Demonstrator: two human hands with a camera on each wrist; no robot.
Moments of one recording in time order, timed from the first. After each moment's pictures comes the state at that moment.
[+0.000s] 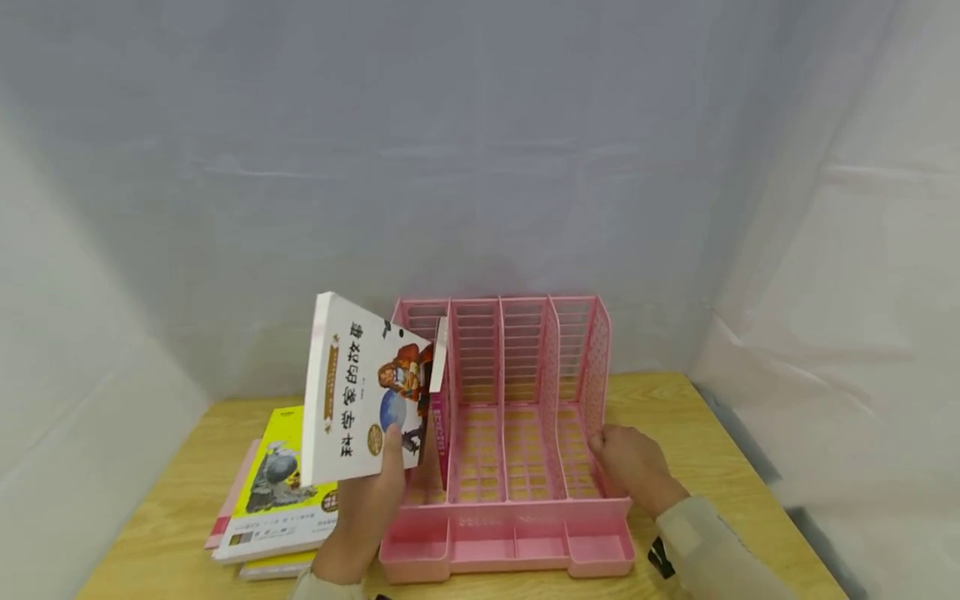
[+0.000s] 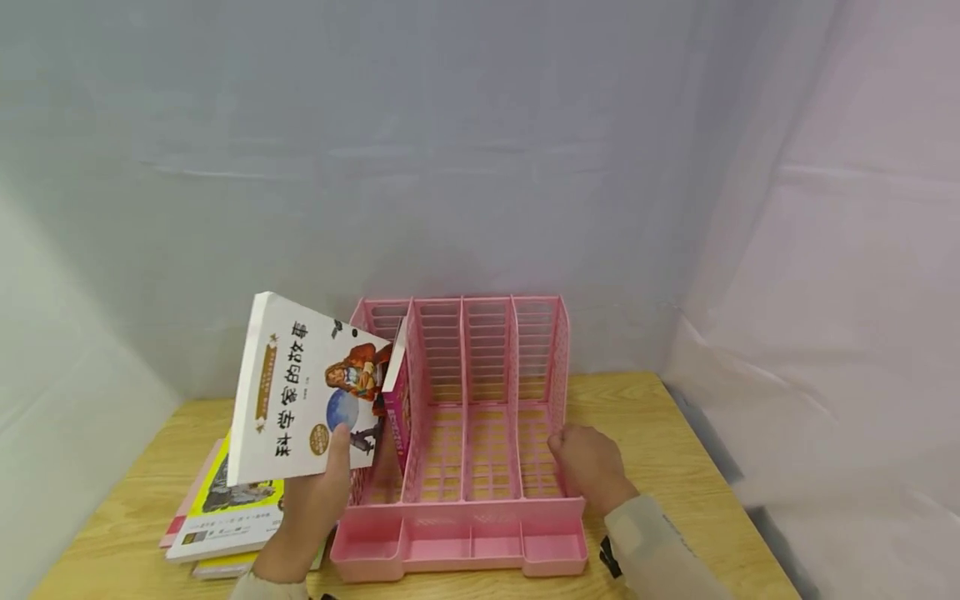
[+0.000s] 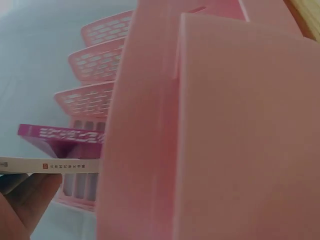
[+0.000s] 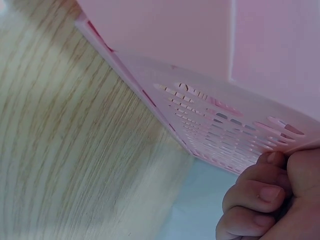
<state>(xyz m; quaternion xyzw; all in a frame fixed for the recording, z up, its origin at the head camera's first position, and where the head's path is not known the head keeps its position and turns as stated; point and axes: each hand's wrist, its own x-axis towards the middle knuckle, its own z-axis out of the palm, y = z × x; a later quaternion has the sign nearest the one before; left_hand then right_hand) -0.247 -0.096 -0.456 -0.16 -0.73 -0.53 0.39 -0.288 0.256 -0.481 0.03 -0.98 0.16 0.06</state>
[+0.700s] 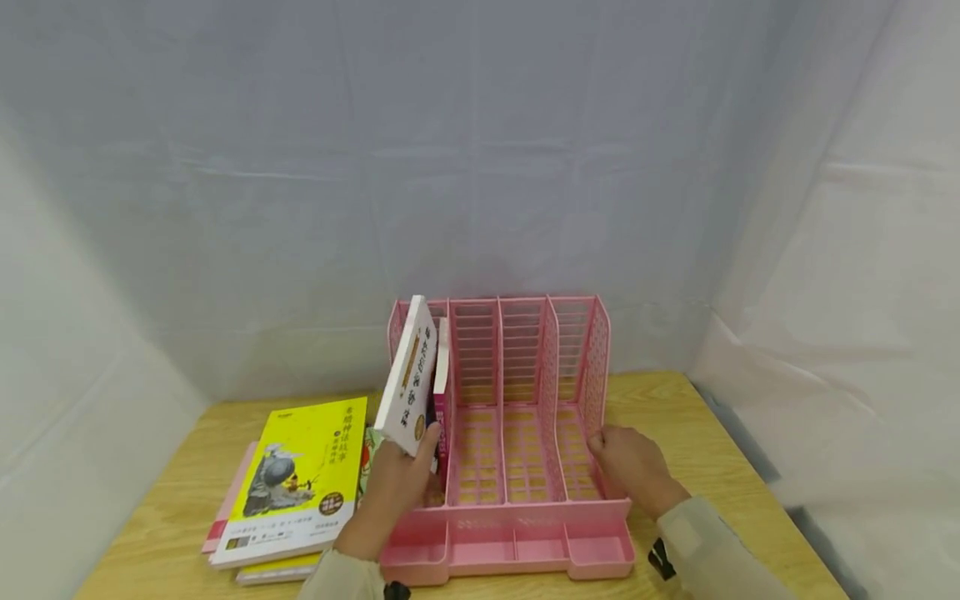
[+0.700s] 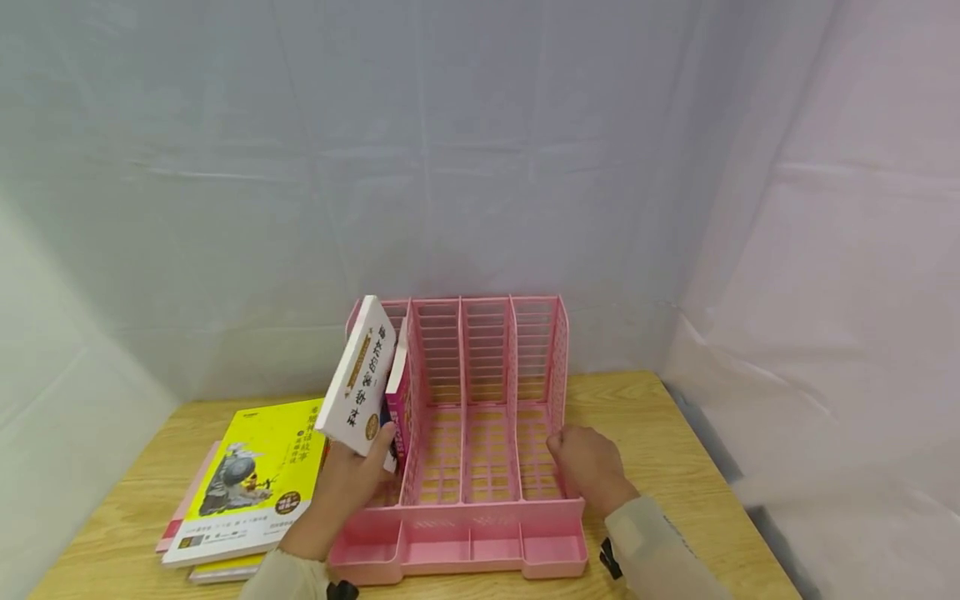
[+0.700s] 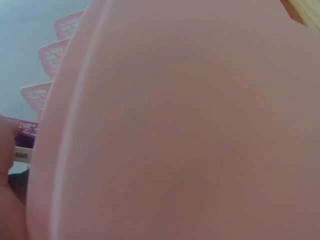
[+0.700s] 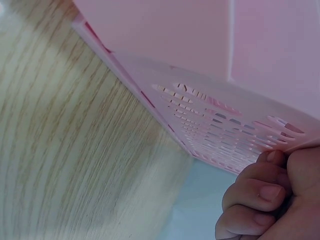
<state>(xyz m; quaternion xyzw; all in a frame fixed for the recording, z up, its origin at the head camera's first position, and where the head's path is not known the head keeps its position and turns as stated) -0.277 -0.084 -0.478 -0.09 -0.82 -0.55 0.14 -0.289 0.256 -0.484 0.03 -0.98 0.17 0.07</state>
